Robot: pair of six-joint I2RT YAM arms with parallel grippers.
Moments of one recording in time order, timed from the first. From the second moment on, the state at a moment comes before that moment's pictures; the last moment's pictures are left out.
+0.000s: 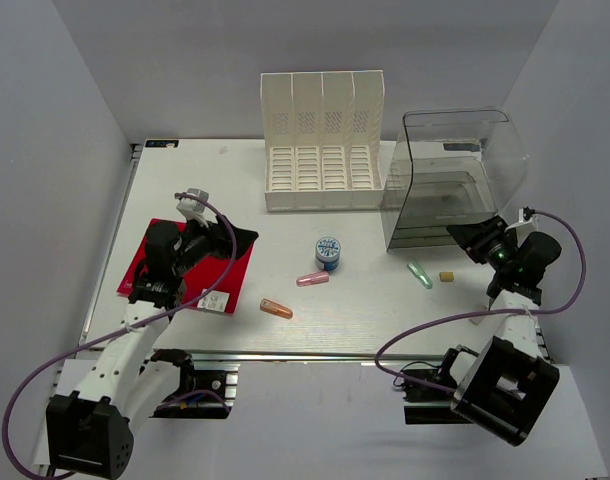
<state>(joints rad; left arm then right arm) -0.18 0.87 0.56 0.12 0.48 -0.39 -0.50 1.01 0.47 0.23 -0.83 0.64</state>
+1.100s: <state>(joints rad) -0.19 0.85 0.56 0.13 0.49 -0.38 -0.50 1.35 0.48 0.66 -0.84 0.88</state>
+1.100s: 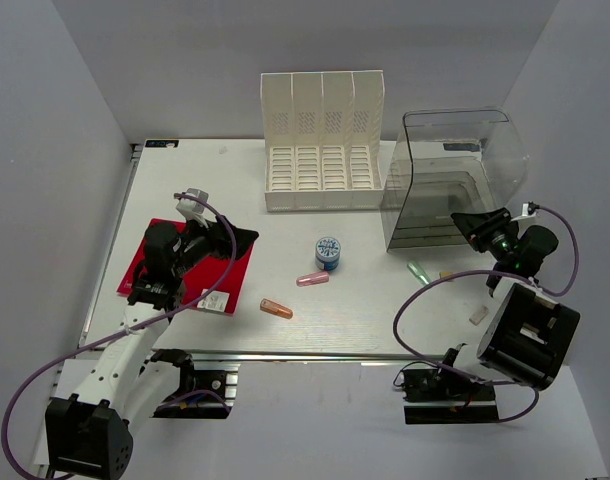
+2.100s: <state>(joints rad) -0.19 0.86 0.56 0.13 0.49 -0.38 -0.51 1.37 0.51 0.72 -0.86 0.95</state>
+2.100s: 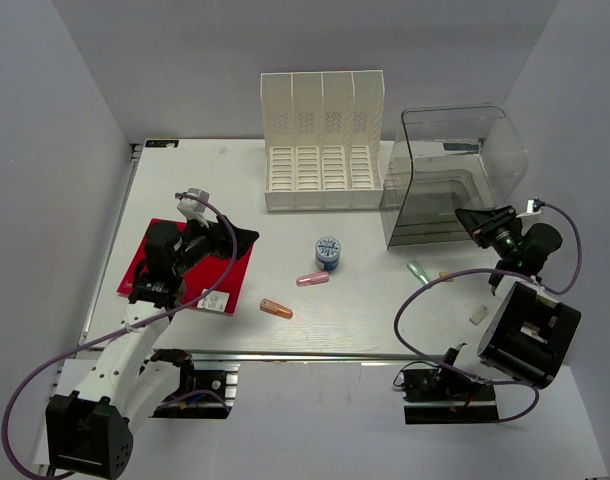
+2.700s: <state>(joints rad) -0.19 0.89 0.56 0.17 0.54 -0.40 -0.51 1.18 0.51 0.67 -0.86 0.97</state>
